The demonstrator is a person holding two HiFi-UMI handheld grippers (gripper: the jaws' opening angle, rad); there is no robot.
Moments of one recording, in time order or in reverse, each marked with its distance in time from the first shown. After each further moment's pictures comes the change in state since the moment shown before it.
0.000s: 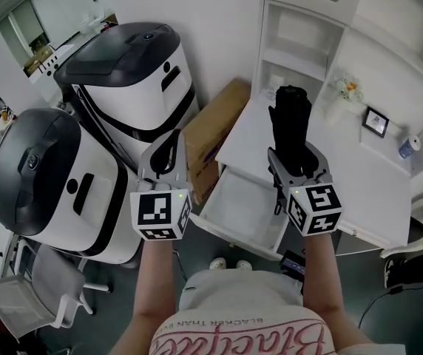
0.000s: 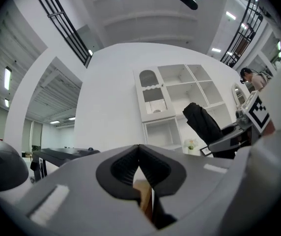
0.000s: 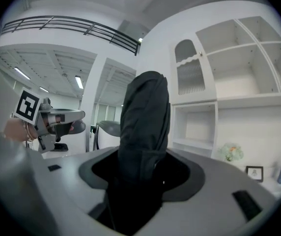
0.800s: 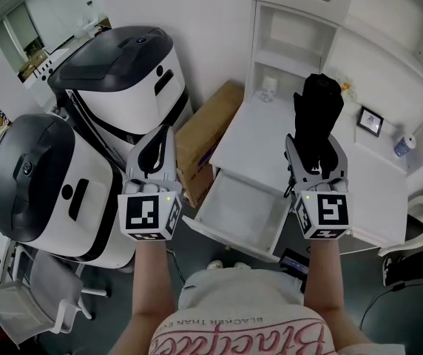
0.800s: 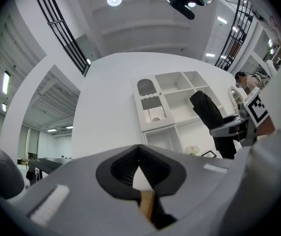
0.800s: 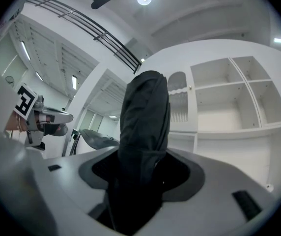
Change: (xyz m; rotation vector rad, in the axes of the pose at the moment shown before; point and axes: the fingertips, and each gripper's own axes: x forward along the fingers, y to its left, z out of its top) left arm 0.003 0.005 0.026 0.035 -0.108 -0.018; right arm -0.035 -0.041 0.053 -0.154 -0.222 -0.206
